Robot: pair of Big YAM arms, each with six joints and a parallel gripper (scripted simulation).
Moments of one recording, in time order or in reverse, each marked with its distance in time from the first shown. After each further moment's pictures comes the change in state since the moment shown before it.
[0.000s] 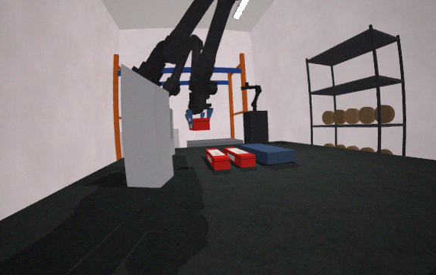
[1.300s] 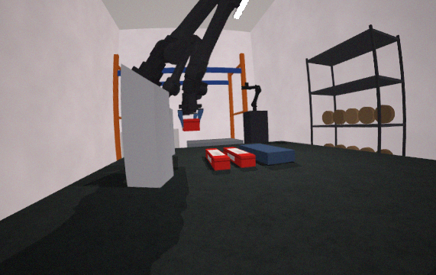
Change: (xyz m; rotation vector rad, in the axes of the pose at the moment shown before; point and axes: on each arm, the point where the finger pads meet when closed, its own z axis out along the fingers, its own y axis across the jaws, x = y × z) left arm 0.004 -0.042 0.000 0.001 0.002 -0.001; right arm -0.004 0.042 0.001 -0.002 0.004 0.001
